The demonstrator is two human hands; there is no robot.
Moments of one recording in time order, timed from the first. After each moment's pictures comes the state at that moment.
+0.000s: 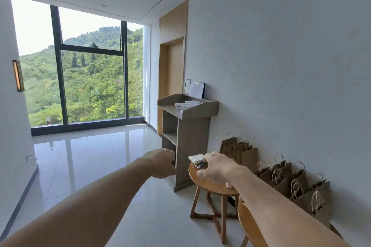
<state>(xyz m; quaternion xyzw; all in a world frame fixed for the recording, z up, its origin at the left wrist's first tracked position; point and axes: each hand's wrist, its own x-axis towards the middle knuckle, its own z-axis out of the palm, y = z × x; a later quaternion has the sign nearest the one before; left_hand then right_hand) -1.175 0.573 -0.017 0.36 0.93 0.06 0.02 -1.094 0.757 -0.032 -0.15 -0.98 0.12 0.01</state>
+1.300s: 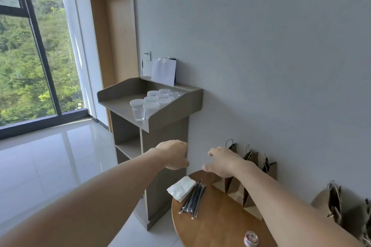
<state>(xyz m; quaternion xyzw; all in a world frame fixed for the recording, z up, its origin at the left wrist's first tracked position) -1.844 0.981 -0.083 0.52 0.85 0.00 0.03 -1.702 1.105 -0.096 -0.31 -0.94 0.12 -0.03</state>
